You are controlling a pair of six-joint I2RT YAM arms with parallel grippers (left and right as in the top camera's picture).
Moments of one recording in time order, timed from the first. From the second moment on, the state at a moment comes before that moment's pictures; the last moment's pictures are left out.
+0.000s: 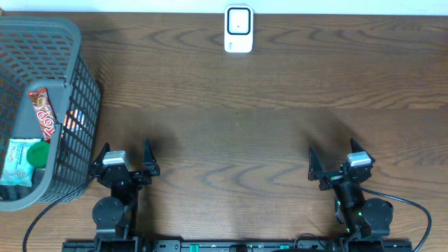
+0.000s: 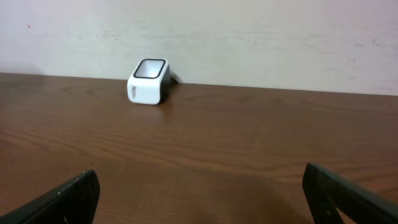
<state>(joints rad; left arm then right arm) 0.00 0.01 0.02 -0.07 -0.06 -0.10 0.02 0.01 0.01 -0.06 -0.18 0.02</state>
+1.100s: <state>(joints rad) 0.00 1.07 1.10 -0.69 0.53 -0.15 0.02 0.01 0.01 -0.06 -0.18 0.02</state>
